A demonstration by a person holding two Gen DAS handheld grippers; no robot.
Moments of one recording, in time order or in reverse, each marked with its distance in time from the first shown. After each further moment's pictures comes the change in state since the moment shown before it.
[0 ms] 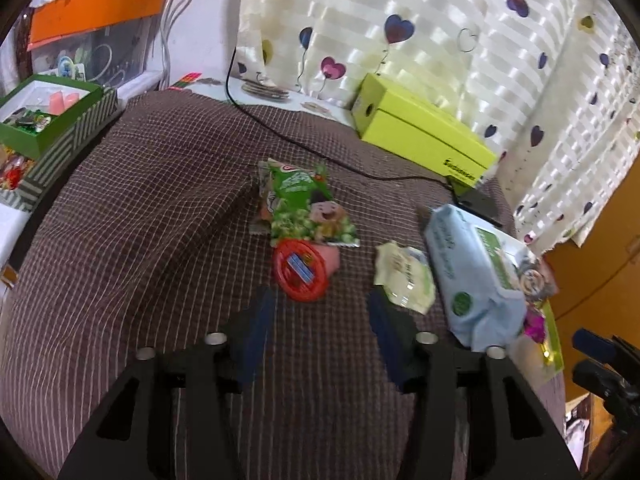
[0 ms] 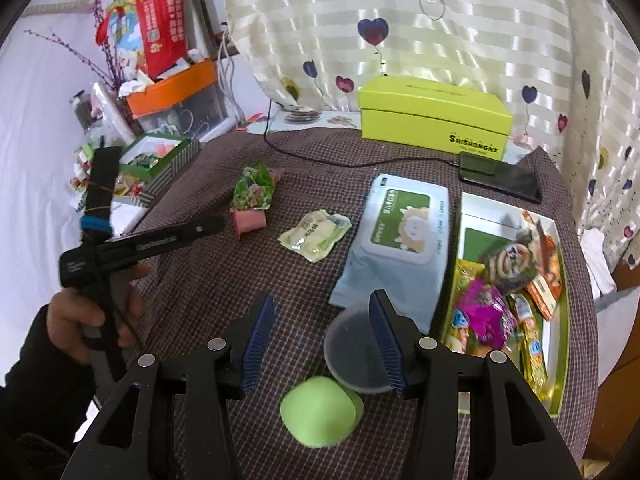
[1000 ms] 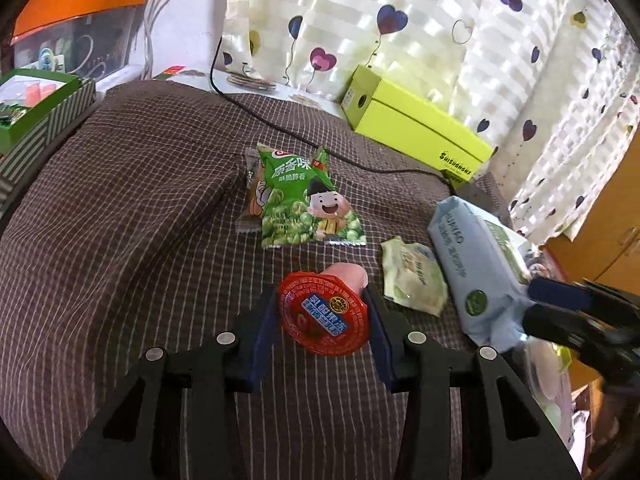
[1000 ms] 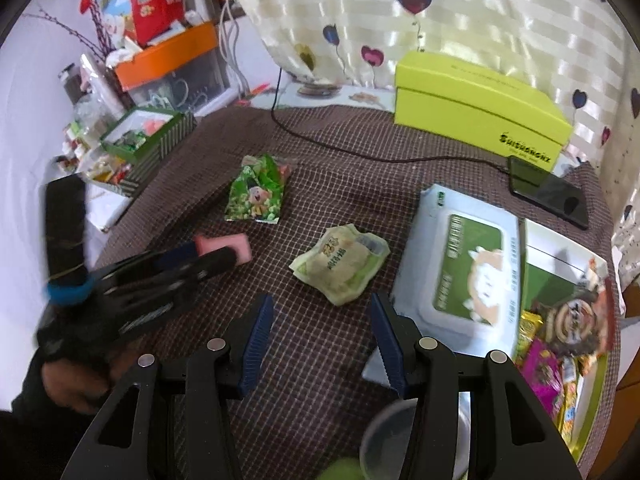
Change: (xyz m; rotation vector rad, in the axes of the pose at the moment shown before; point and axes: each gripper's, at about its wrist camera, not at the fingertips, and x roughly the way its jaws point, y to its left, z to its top) left arm 0.020 0.010 -0.011 0.027 -0.018 -0.063; right arm 0.091 0.022 0.050 -0.048 0.128 -0.004
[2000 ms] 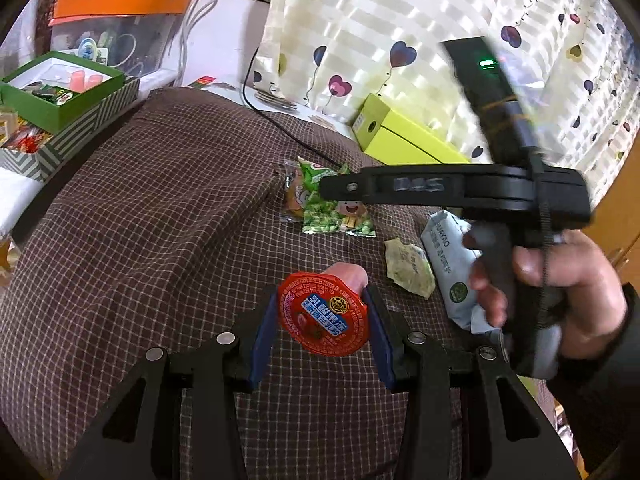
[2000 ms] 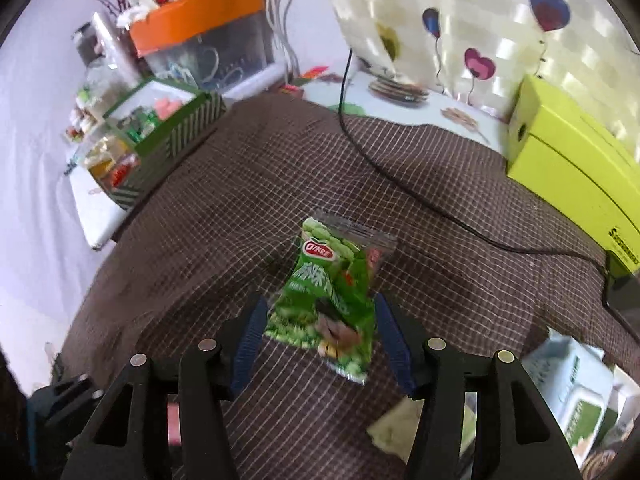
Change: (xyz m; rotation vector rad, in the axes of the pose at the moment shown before) left arm -0.054 0.023 -0.025 -0.068 -0.065 -0.016; right arm 0.110 0.066 0.094 -0.149 0.079 0.075
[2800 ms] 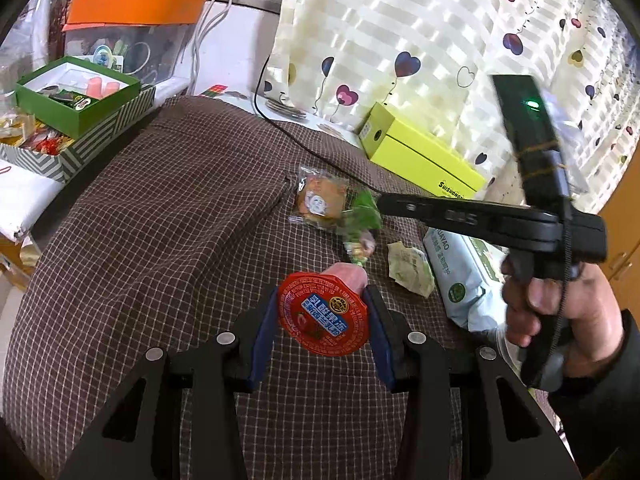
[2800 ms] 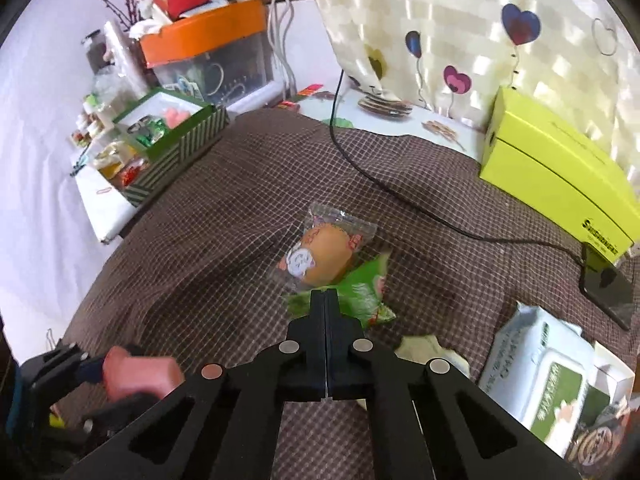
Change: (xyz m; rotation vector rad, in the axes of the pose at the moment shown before) left arm -0.019 -0.001 -0.003 -0.008 -0.022 0.030; right arm -0.047 -0.004 -0.030 -0.005 -0.080 -0.015
